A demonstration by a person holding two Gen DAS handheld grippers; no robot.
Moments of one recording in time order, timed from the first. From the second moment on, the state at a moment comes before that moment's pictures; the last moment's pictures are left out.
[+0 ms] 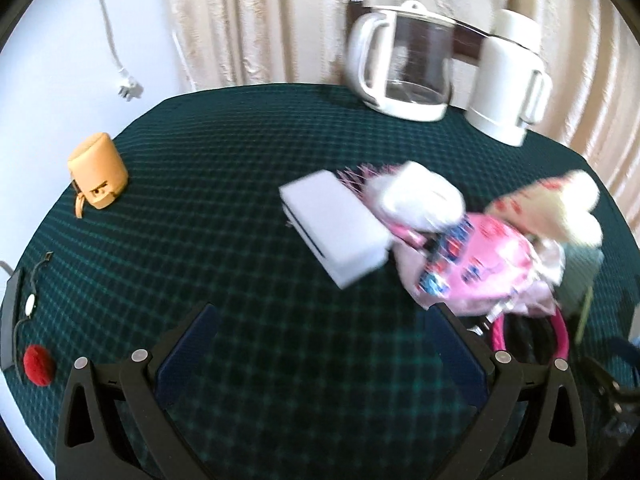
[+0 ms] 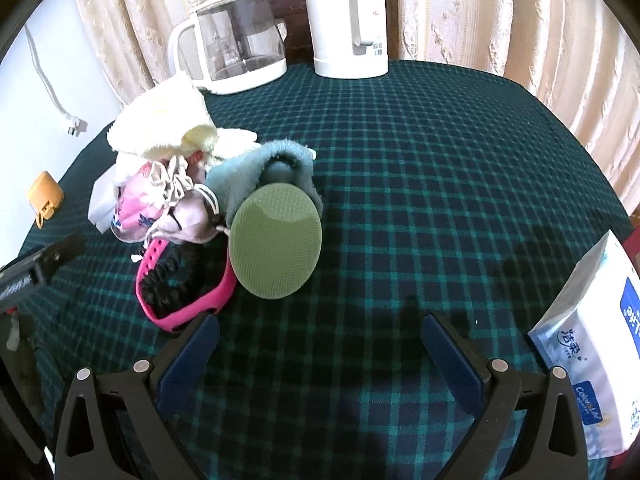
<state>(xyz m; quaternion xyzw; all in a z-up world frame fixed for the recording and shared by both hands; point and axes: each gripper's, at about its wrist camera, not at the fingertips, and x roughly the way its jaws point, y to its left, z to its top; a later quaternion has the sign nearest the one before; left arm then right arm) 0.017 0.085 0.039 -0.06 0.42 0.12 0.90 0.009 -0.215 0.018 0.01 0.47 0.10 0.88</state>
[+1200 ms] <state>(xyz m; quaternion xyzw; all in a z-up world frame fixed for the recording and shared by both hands) 0.074 0.124 0.021 -0.18 0.38 0.11 0.90 0.035 -0.212 0.031 0.04 0.42 0.12 0.90</state>
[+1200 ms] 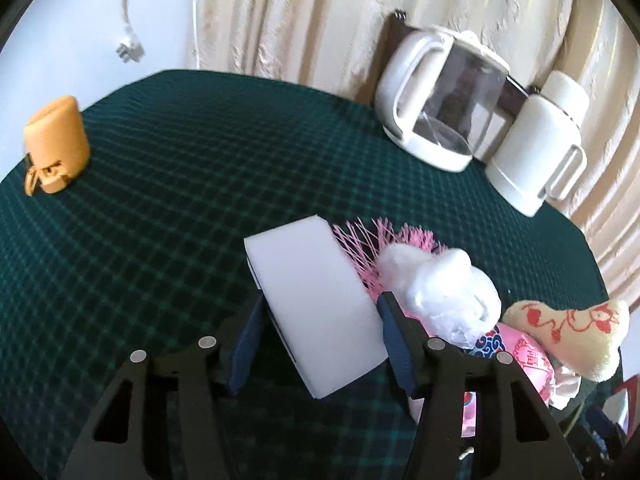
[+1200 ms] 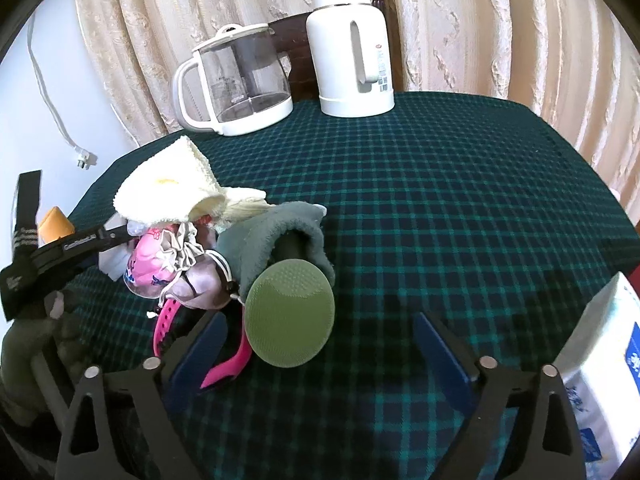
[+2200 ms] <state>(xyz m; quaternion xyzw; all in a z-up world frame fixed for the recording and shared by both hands) 0.023 0.109 0.058 -0.19 0.31 0.08 0.93 0.007 -0.236 0.046 0.11 0.39 0.17 0.90</state>
